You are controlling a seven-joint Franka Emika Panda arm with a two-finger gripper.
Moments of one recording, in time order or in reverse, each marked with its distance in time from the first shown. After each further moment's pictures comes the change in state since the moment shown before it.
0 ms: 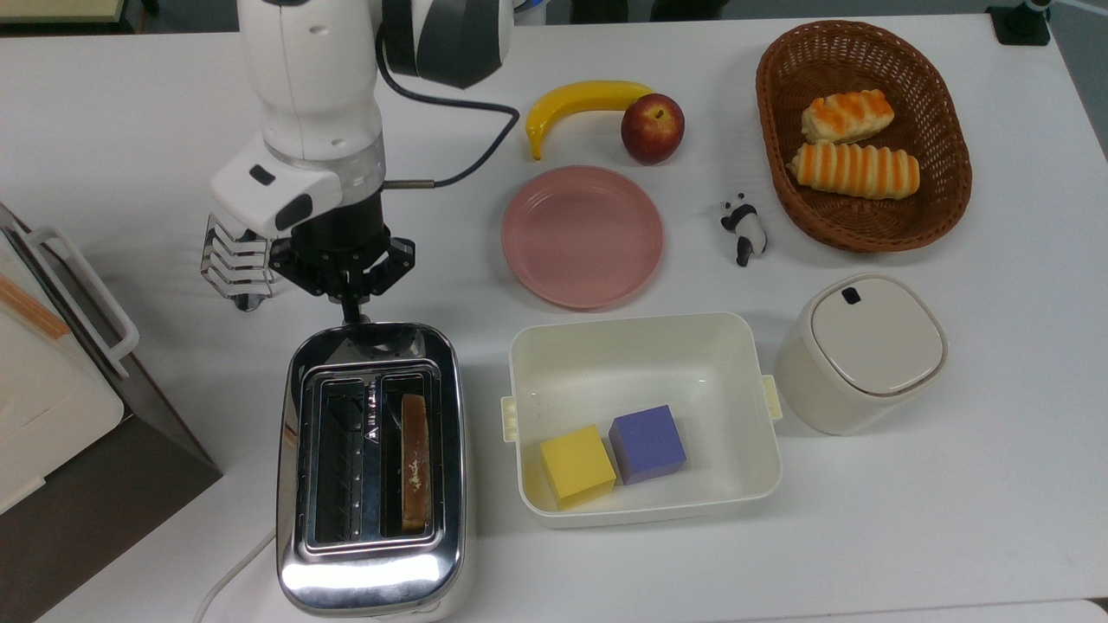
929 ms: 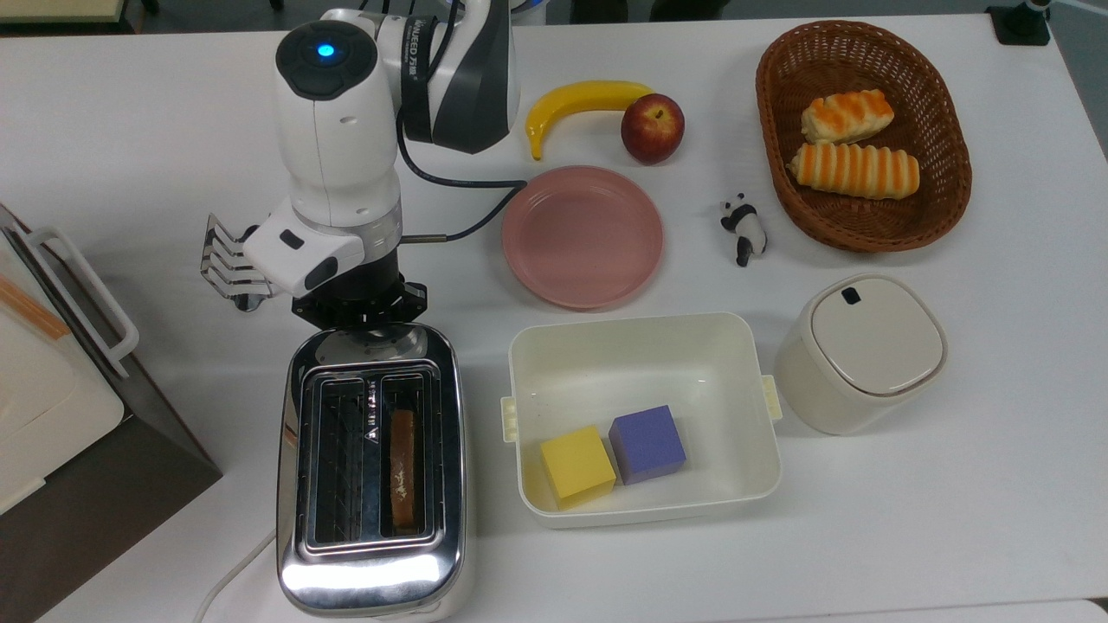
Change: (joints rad) arm 0.003 0.103 0.004 0.003 0.000 0.078 0.000
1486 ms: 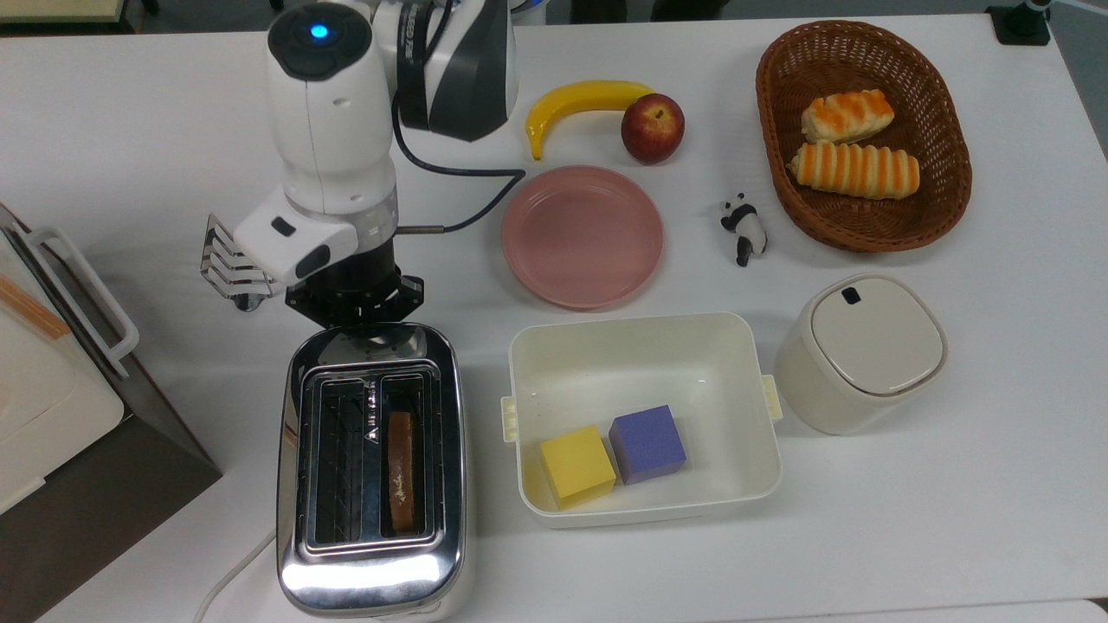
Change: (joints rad) arm -0.001 -0.024 0.000 0.019 0.000 -0.033 0.018
